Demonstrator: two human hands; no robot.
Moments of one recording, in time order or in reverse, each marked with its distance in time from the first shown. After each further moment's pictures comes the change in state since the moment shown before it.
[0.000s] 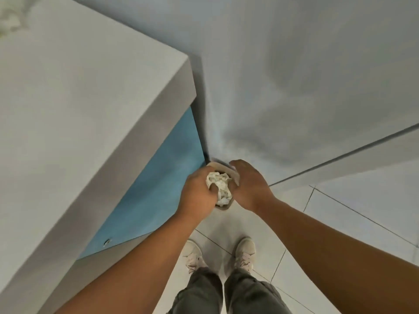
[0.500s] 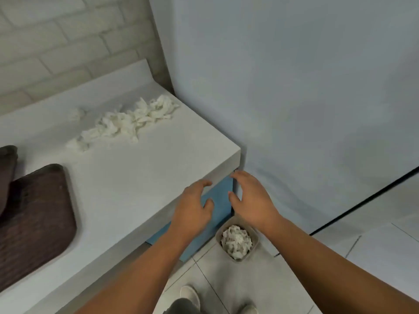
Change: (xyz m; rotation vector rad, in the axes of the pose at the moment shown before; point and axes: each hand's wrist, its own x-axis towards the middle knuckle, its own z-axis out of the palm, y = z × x) left_hand -0.120 0.101 -0.171 -0.008 0.388 0.110; right_hand -0.082 -0.168 -0.124 -0.022 0.073 -0.542
